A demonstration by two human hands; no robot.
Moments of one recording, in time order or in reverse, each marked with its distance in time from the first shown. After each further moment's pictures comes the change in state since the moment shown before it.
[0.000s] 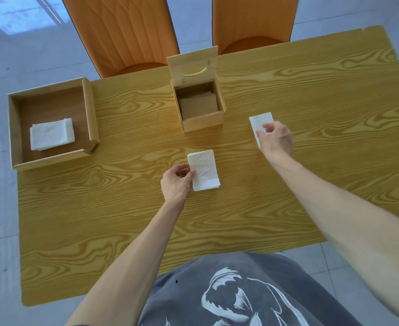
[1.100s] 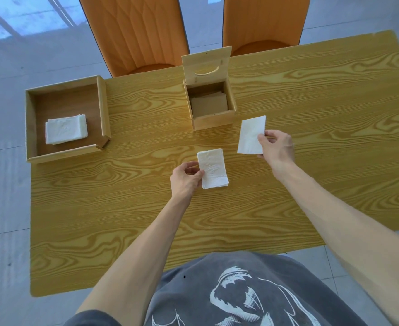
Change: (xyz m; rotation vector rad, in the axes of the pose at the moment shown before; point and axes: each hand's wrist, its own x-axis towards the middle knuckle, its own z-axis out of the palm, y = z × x) left_hand 0.000 0.001 -0.007 -0.067 -0.111 0.007; right_hand -0.033 -0.006 0.004 0.404 -0.124 0.092
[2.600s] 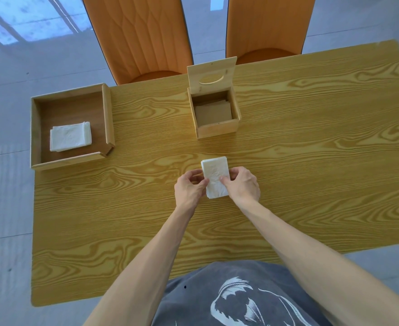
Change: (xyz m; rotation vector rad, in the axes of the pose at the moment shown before) left_hand 0.001 -0.005 0.000 -0.004 -0.011 0.031; right_hand -0.067 0.027 0.073 -0.455 -0.140 0.000
